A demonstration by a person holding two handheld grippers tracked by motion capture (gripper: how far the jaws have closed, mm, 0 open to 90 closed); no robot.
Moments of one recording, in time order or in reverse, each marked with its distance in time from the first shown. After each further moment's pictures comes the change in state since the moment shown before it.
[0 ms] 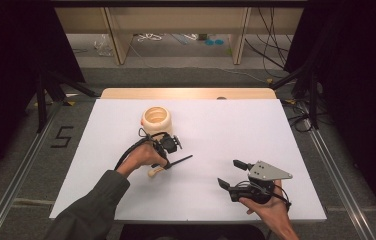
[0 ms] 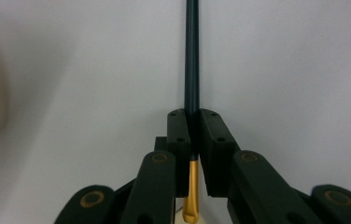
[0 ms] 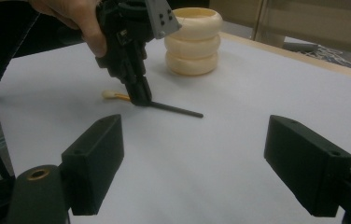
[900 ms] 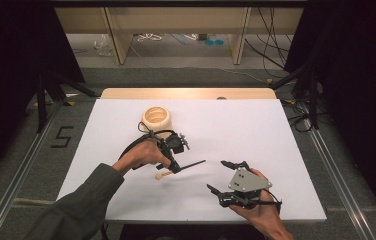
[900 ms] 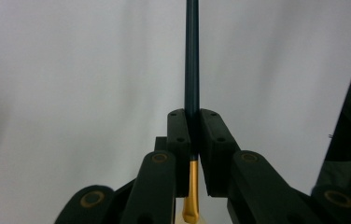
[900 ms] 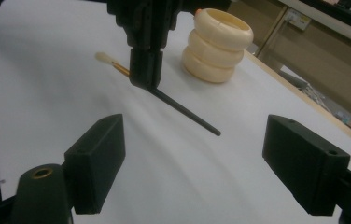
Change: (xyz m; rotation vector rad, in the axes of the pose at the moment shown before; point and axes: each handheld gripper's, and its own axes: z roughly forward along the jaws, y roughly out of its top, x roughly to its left) left arm -0.032 0.015 -0.043 -0.075 -0.163 0.108; right arm 0.030 0.013 0.015 0.061 -0.011 -0.342
